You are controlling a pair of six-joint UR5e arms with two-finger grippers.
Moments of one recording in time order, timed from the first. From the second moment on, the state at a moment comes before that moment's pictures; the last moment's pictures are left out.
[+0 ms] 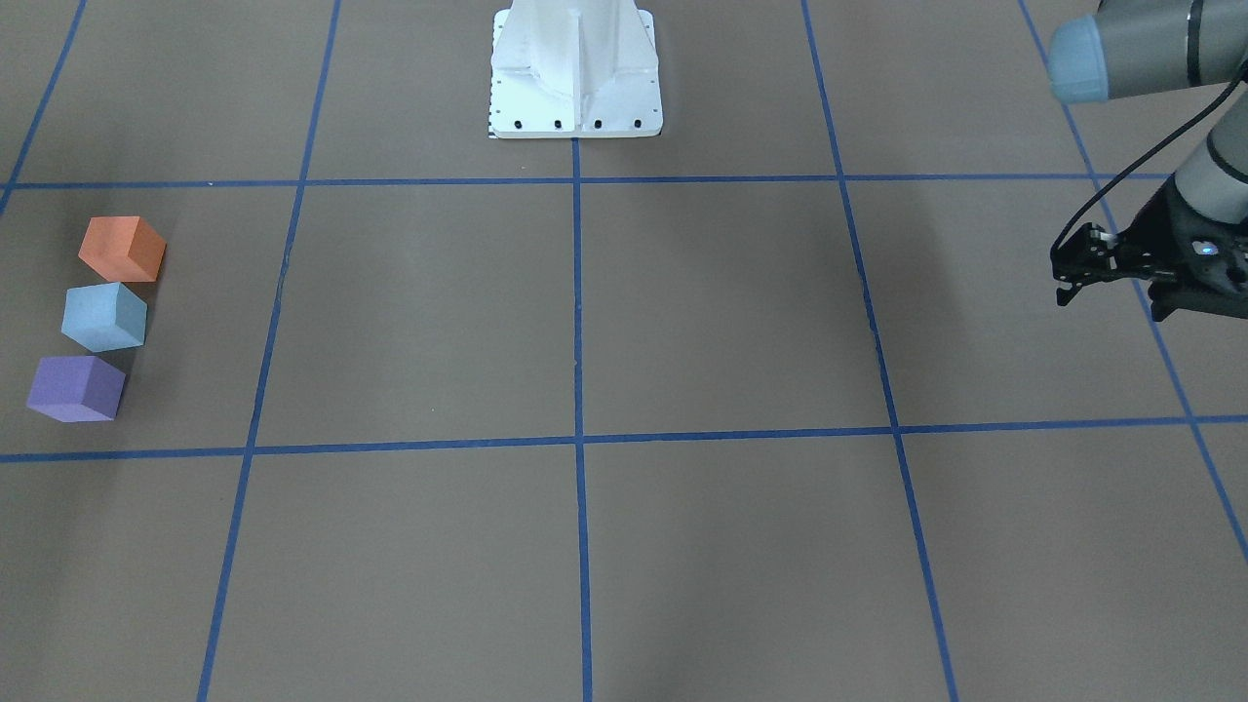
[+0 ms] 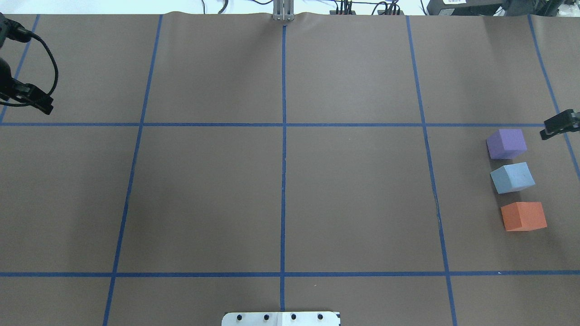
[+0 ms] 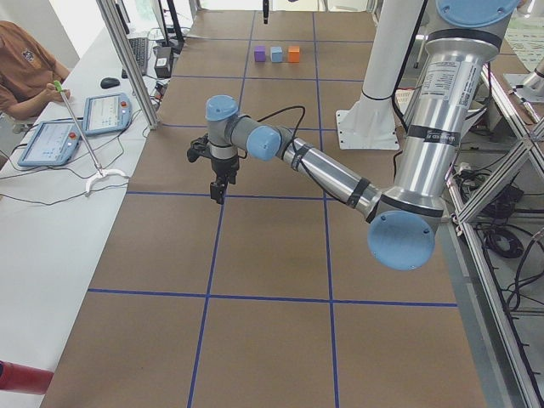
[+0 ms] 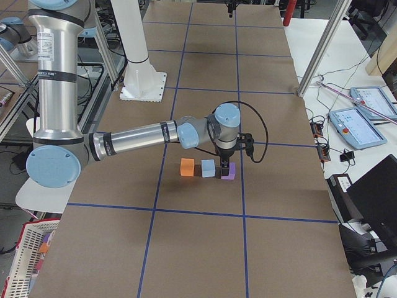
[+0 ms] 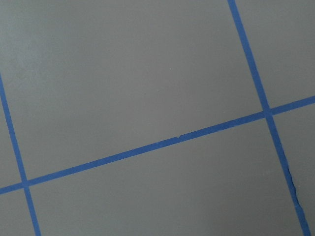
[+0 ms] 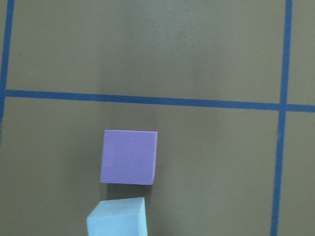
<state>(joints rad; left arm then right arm) -1.22 -1.76 -1.88 -1.48 -2.20 -0.20 1.38 -1.62 1.79 -1.47 2.33 0.24</state>
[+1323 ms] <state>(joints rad) -1.53 -1.58 -1.56 -1.74 -2.29 0.10 1.57 -1.73 1.71 -1.48 2.39 0.01</state>
